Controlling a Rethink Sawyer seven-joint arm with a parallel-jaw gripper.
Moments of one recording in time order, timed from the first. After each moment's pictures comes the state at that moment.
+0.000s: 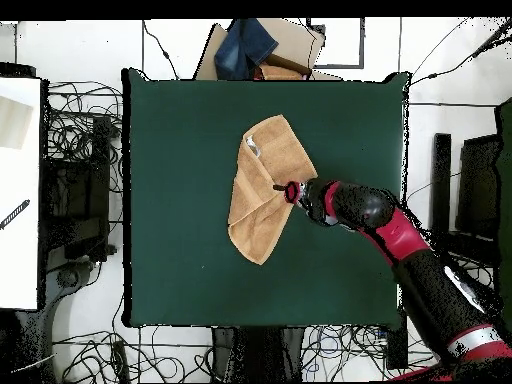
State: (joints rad) arm -1.03 -0.25 0.70 1.66 -0.18 0.59 1.27
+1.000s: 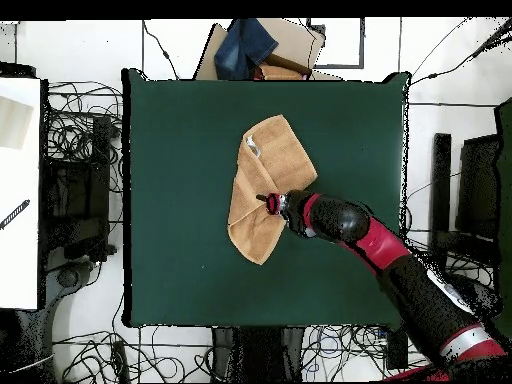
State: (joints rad) arm -1.02 -0.26 0.69 1.78 -0.21 0.46 1.27
